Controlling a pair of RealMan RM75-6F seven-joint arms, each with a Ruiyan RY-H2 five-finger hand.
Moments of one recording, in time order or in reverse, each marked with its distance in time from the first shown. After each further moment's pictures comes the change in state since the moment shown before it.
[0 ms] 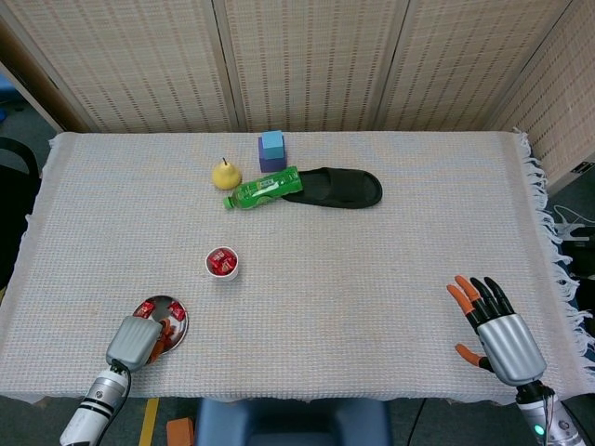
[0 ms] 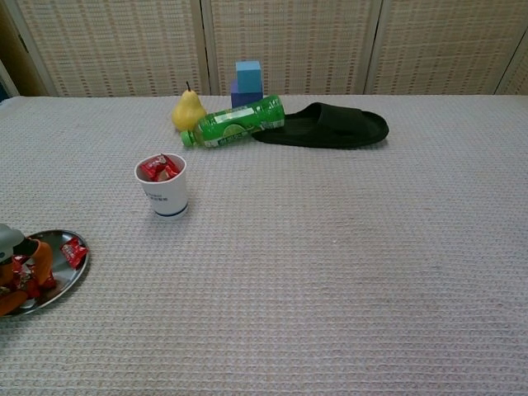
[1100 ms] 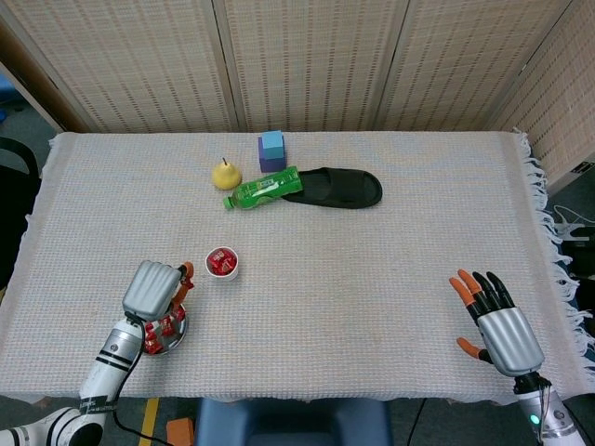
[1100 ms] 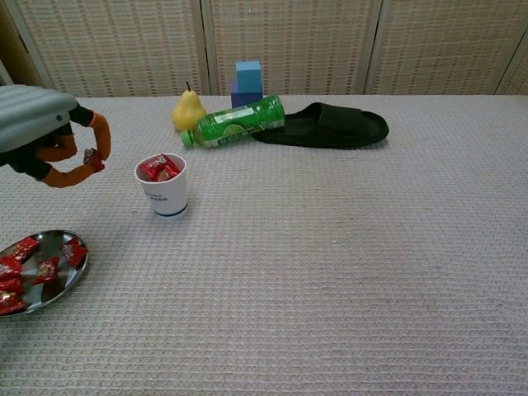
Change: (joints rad) left arm -0.181 0.038 -0.240 -0.124 -0.035 -0.022 0.028; right arm 0.019 -0.018 0.028 0.010 0.073 -0.058 -0.017
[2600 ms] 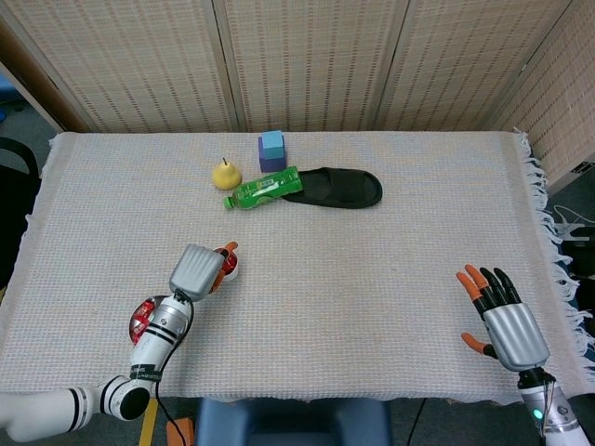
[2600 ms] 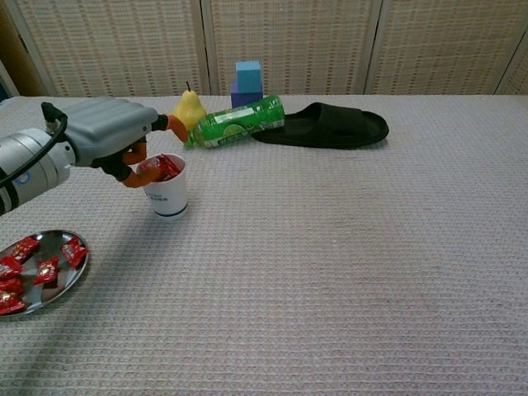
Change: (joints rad) left arm -0.200 -0.167 -0.001 0.151 -0.168 -0.051 0.097; right arm 0.003 0.007 0.011 0.001 0.029 0.000 0.010
